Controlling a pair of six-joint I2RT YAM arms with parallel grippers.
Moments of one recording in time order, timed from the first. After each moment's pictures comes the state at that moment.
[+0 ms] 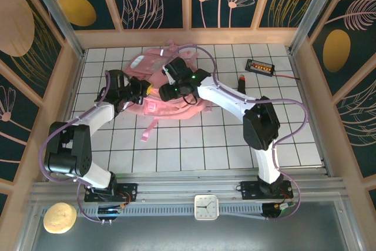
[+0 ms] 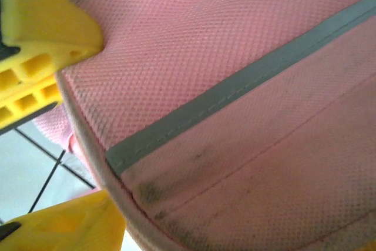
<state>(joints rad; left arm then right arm) -0.16 1.54 0.86 0.12 0.55 -1.41 0.83 2.02 1.79 -0.68 -0.02 0.28</state>
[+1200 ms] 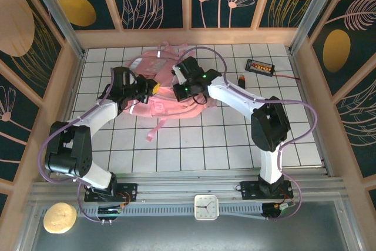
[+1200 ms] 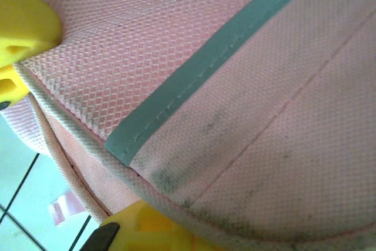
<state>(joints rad) -0.20 1.54 0.92 0.06 0.59 -1.40 0.73 1.93 1.63 -0.63 -0.15 0.22</state>
